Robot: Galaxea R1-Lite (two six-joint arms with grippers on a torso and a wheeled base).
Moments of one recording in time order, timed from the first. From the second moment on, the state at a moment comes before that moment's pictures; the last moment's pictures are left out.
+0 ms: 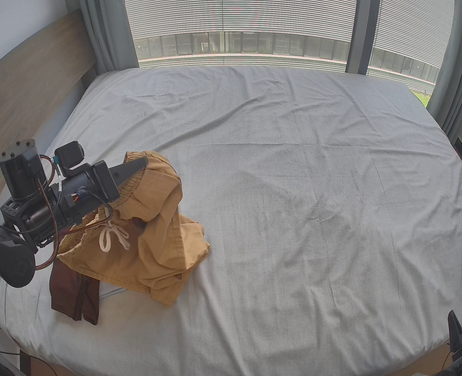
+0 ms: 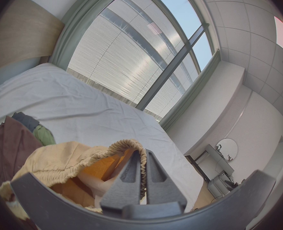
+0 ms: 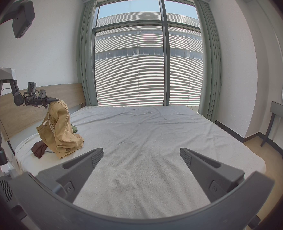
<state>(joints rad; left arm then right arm) -0.23 1.67 -0.63 -1.05 -0.47 -0.48 0.01 0.02 -0.02 0.00 0.01 0.00</state>
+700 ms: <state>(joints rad) -0.42 1.69 -0.84 -1.09 -0.41 -0.56 0.01 0.02 -0.02 0.00 0.01 0.00</state>
